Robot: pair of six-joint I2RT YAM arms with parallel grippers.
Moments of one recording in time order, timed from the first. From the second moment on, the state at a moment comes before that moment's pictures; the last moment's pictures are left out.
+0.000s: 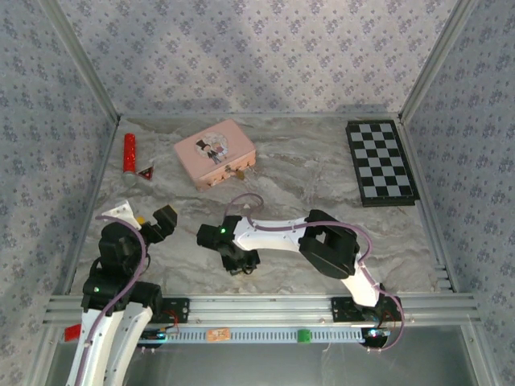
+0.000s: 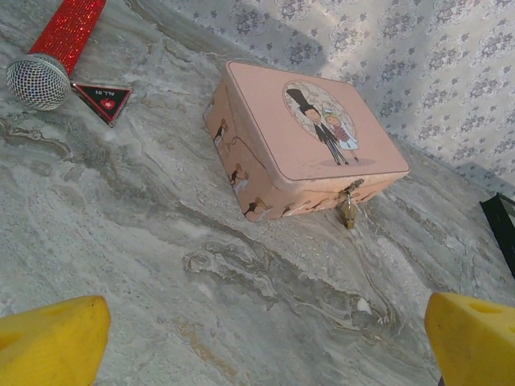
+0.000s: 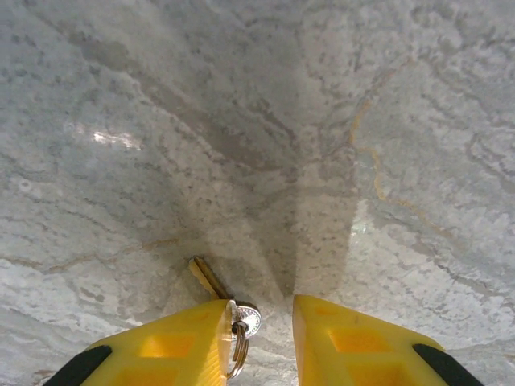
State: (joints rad) left arm -0.19 0.26 0.53 -0.66 -0.05 -0.59; right arm 1.24 2.09 1.54 -1.06 -0.02 0.94
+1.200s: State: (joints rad) left arm -0.20 0.54 0.43 -0.39 0.33 -0.70; right arm 1.03 1.57 1.07 -0.52 0.08 0.93
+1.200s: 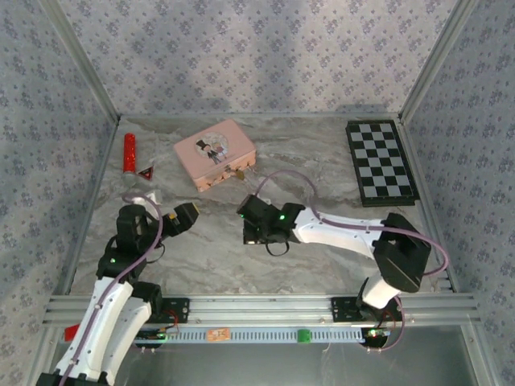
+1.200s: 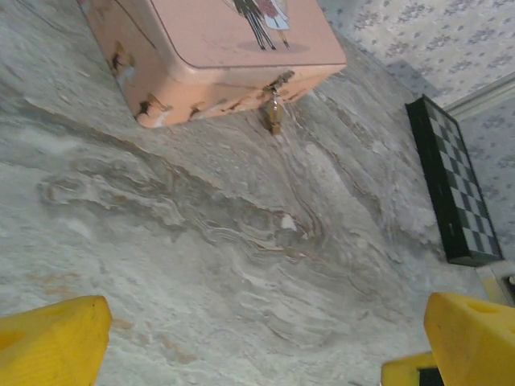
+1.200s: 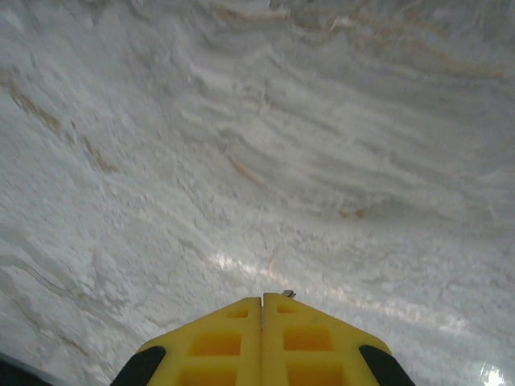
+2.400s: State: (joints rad) left arm -0.52 0.92 0.48 0.12 0.25 -1.52; right arm 0.83 1.57 1.09 0.04 -0.23 0.74
